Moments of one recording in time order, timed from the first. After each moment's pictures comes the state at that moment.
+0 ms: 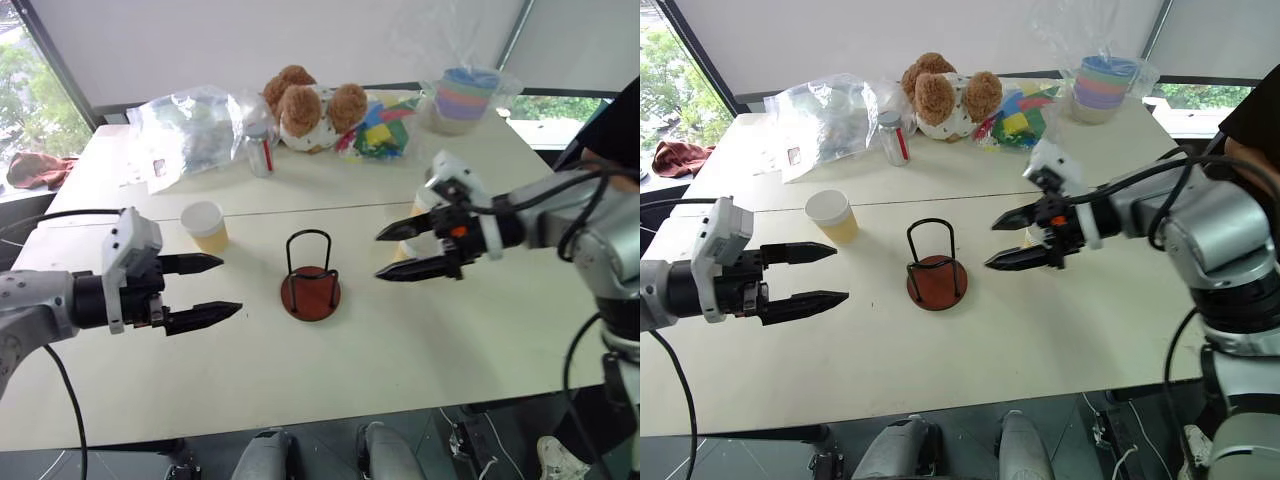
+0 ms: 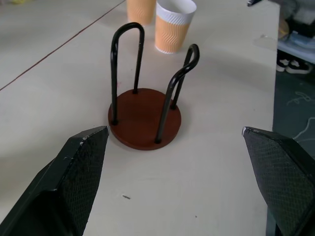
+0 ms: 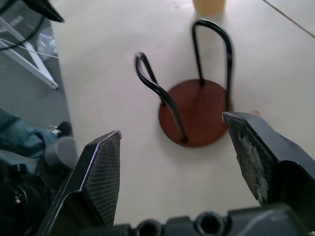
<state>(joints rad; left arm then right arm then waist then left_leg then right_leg) -0.11 1.08 0.41 -0.54 -0.96 0.88 -0.96 -0.89 -1.00 0.20 -0.18 0.48 0.91 1.27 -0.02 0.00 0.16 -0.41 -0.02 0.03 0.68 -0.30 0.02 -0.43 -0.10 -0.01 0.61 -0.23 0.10</state>
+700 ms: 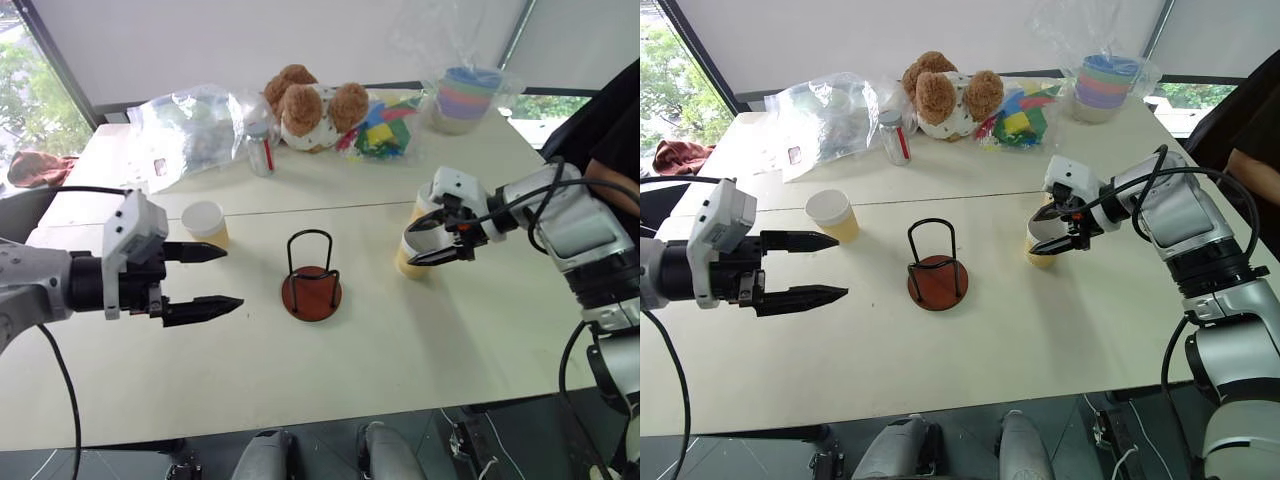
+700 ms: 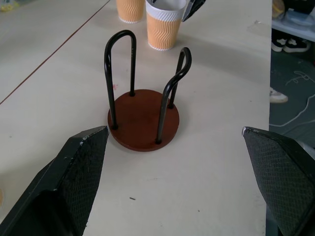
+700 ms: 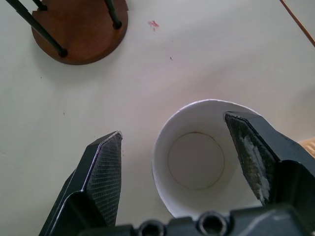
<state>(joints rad) -0.19 1.13 0.38 -0.53 -0.97 0.89 -0.97 -0.95 -0.89 0.36 0.29 0.09 0.48 1.40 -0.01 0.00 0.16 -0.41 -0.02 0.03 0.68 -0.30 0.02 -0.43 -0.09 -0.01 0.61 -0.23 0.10</state>
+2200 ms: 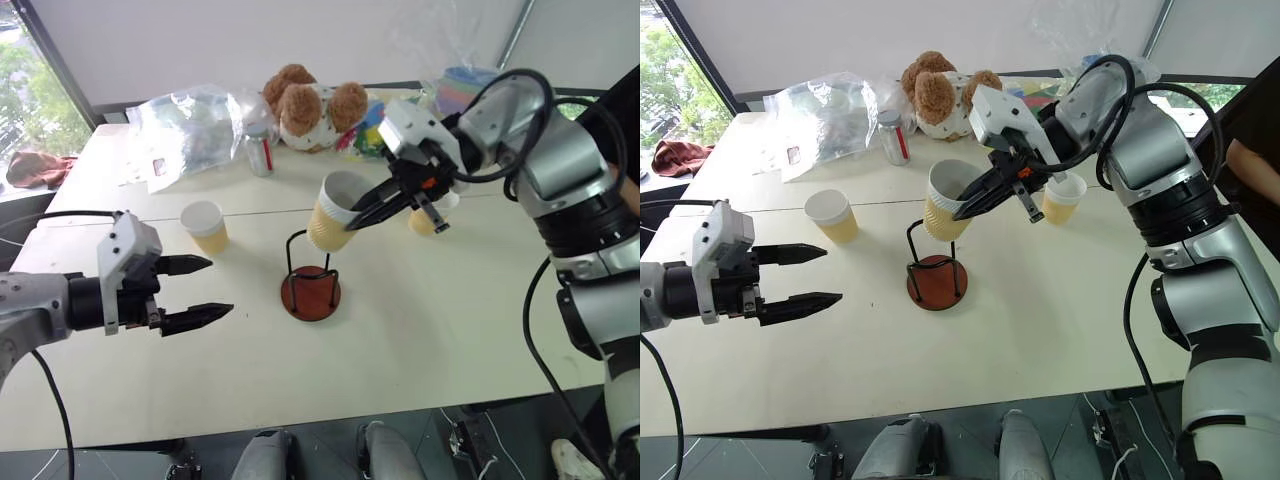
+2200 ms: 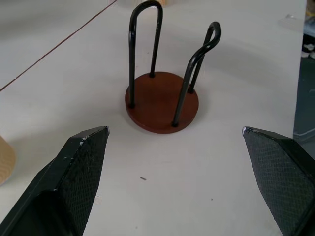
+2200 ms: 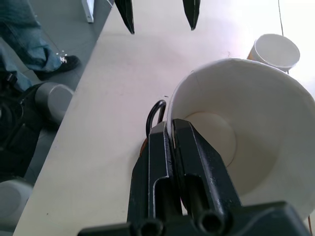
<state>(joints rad) -0.04 1.06 0.45 -0.57 -0.90 0.86 -0.92 -1.30 -0.75 0.48 0.23 0.44 0.32 1.61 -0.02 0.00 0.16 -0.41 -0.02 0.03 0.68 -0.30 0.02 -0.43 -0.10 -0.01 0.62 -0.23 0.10</state>
